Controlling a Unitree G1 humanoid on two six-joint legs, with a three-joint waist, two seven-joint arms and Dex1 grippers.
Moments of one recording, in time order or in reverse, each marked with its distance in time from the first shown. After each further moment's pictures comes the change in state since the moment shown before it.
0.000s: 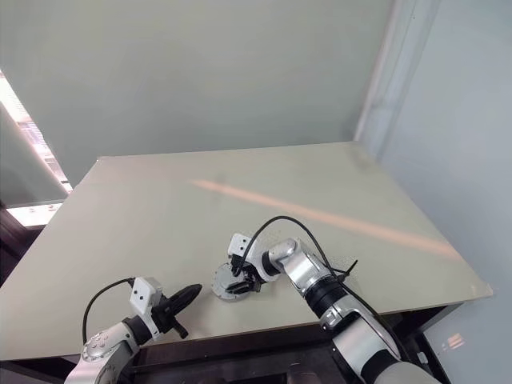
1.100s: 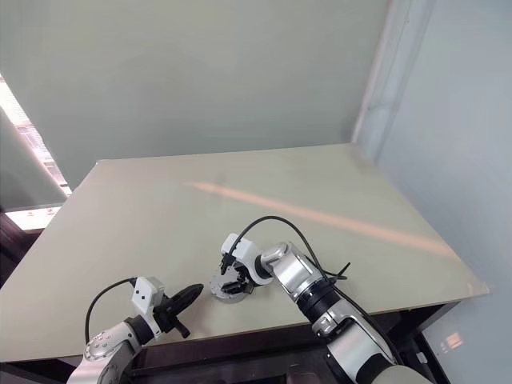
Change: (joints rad) left arm -0.007 -0.008 -0.005 0.009 0.001 -0.002 0.000; right arm 0.022 0.039 0.038 -0.113 -0.003 0.235 -0.139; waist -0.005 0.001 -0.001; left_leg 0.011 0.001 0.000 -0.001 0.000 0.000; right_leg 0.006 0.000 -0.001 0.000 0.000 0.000
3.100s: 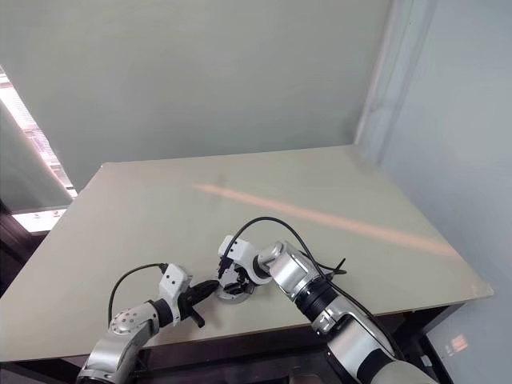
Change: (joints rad) left arm -0.180 0.019 -0.133 0.091 0.157 0.118 0.064; right arm -0.030 -0.028 0.074 0.005 -0.017 0.023 -0.023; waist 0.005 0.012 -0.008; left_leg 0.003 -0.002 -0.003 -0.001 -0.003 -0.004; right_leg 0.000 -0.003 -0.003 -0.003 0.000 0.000
